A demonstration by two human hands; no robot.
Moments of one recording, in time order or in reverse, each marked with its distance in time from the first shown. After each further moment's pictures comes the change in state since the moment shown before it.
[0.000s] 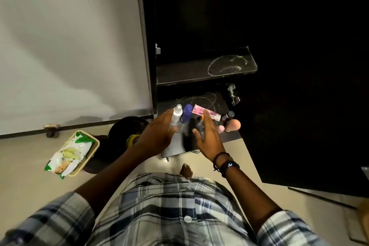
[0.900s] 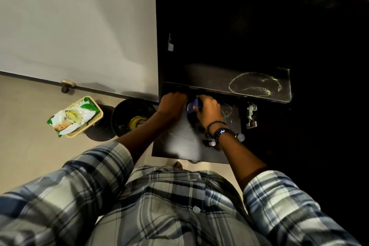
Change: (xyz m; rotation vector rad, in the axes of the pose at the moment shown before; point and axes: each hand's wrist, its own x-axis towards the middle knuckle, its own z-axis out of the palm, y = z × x) left_hand 0.123 0.005 0.009 0.424 0.066 -0.409; right_hand 0.147 -0.025 -0.014 -0.351 -0.248 -0.197
